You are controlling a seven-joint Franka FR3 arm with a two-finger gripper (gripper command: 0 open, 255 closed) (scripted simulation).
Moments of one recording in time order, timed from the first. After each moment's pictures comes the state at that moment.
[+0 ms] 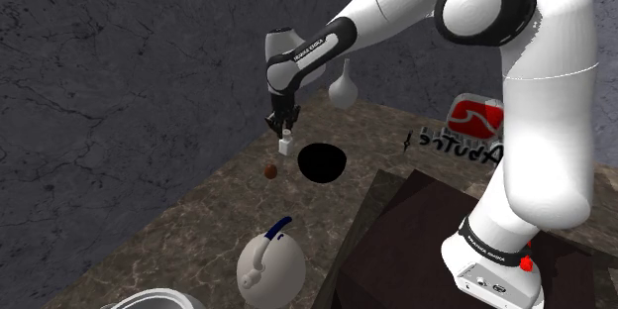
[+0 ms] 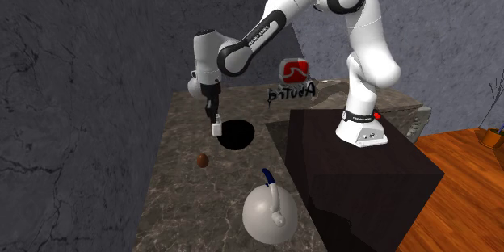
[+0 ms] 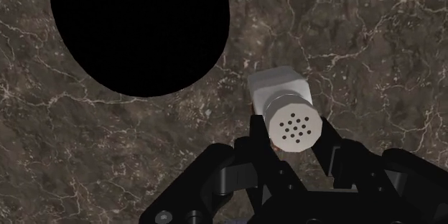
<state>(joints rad) 0.08 0.42 0.03 -1.84 -0.02 2.26 0.17</state>
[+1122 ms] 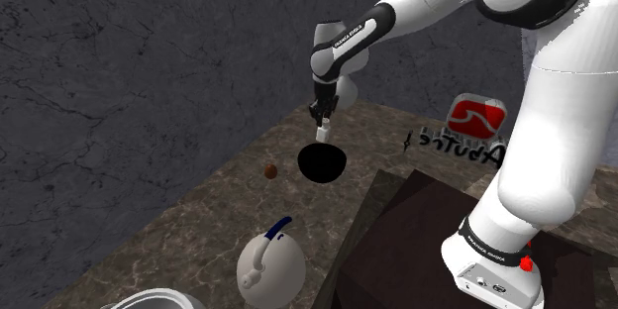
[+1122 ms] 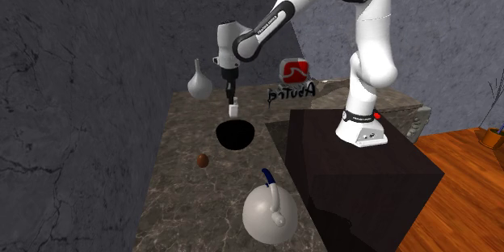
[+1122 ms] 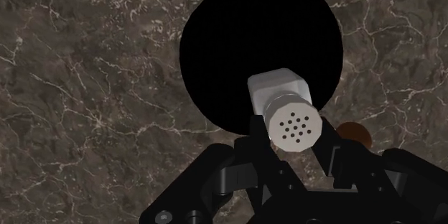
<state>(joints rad) -0.08 0.23 -0.05 -2.09 0.00 2.32 -0.07</state>
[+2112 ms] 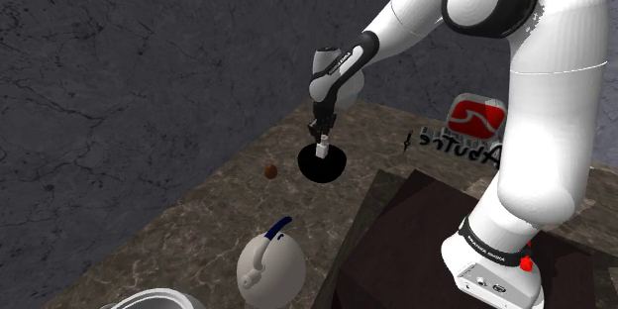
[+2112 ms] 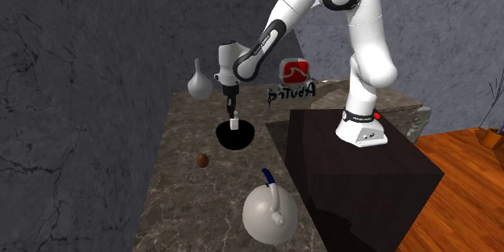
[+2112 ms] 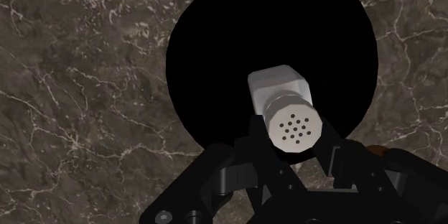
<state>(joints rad) -0.09 0.38 -0.04 -2.11 0.01 2.48 -0.08</state>
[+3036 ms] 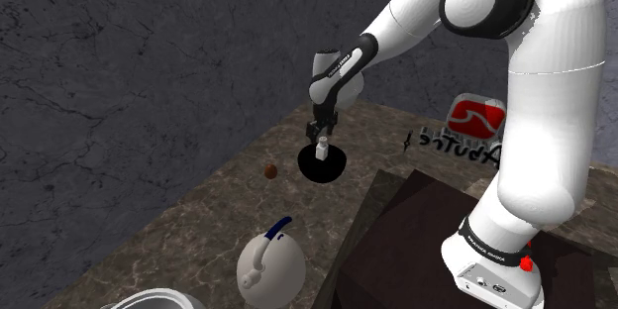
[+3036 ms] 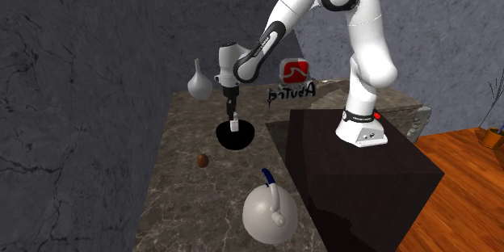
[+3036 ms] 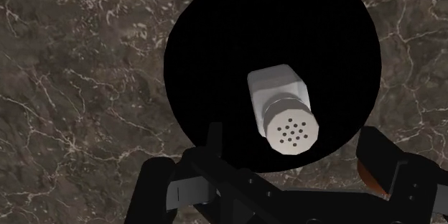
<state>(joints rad) -0.09 0.39 -0.04 -2.11 0.01 2.50 -0.08</state>
